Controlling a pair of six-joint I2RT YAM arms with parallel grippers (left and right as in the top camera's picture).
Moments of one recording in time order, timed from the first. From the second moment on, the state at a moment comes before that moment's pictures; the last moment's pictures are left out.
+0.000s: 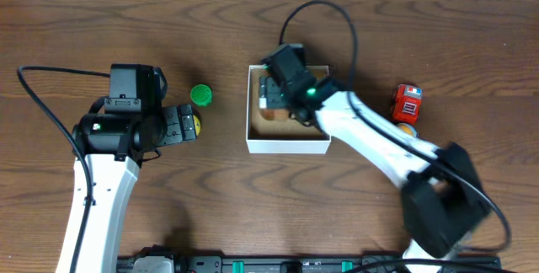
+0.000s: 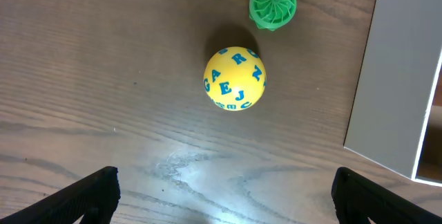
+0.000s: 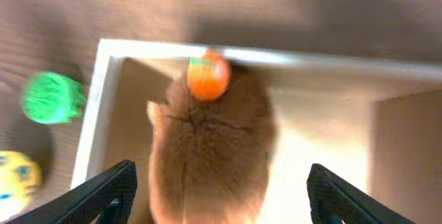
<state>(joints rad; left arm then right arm) -0.04 1.22 1.13 -1.07 -0.04 -0.20 0.65 1.82 1.38 -0.52 0.15 0.59</state>
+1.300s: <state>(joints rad) -0.04 1.22 1.13 -1.07 -0.04 -0.20 -0.02 1.85 1.17 -0.67 0.18 0.53</state>
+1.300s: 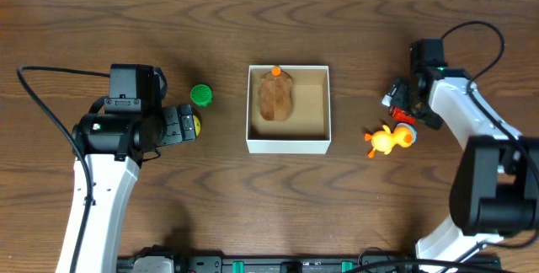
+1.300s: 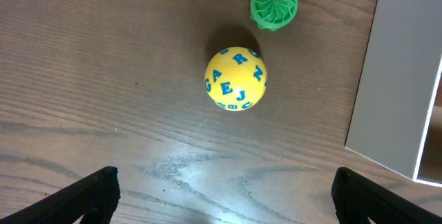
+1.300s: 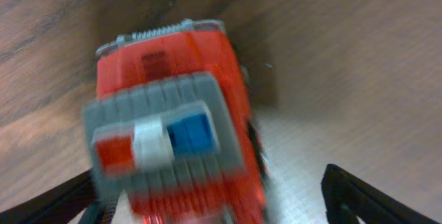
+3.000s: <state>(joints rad) -0.04 1.22 1.13 -1.07 -0.04 -0.20 0.65 1.71 1.27 -0.61 0.19 0.64</state>
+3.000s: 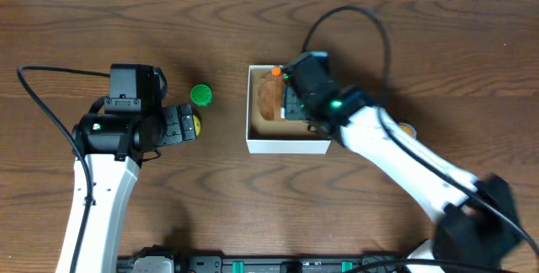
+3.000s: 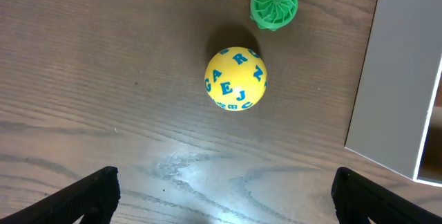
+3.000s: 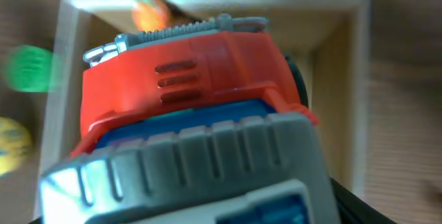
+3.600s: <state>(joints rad) -0.04 1.22 1.13 -1.07 -0.04 -0.20 0.59 1.83 1.26 -0.52 0.23 0.61</state>
